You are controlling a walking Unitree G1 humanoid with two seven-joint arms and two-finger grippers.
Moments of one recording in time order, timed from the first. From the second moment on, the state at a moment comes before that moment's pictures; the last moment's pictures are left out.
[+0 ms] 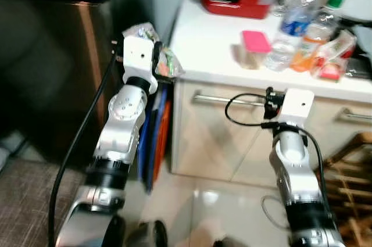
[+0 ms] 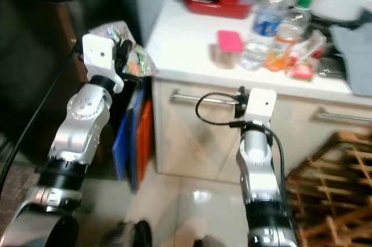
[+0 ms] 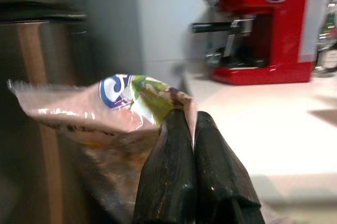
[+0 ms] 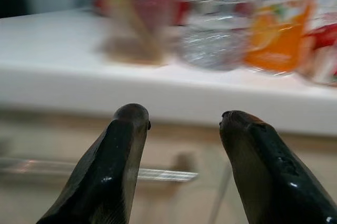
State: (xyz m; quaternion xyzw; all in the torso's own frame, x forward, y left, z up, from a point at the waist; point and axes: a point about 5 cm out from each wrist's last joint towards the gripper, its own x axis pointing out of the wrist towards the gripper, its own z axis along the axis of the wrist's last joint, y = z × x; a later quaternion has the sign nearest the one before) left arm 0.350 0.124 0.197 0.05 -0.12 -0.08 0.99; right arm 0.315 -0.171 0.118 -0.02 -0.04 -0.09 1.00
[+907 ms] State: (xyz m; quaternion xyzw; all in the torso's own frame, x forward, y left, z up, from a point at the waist) left arm 0.303 0.137 0.117 0.03 0.00 -0.11 0.99; right arm 0.311 -0.169 0.082 -0.06 0.03 -0.03 1.00
